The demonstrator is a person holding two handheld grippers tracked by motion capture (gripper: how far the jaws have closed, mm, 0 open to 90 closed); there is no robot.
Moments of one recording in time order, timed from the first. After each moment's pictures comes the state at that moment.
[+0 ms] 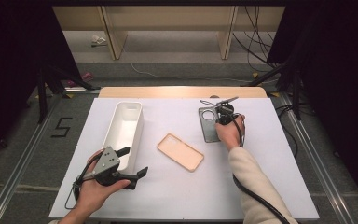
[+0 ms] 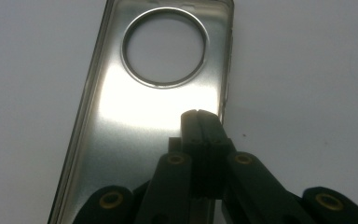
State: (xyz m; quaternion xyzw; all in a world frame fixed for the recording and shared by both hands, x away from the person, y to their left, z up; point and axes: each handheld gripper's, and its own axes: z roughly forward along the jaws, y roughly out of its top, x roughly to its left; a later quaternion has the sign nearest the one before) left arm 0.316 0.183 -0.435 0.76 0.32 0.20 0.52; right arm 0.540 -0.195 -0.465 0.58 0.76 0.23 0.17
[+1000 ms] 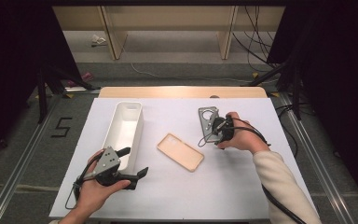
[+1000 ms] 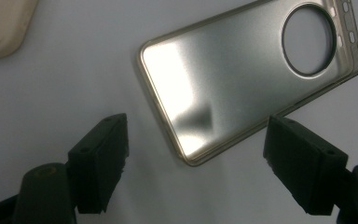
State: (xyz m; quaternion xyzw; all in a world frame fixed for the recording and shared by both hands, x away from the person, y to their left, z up) left arm 0.316 0.182 -0.436 0.76 0.32 0.20 0.52; right arm 0.495 -0.186 -0.442 0.12 0.97 0.07 0.19
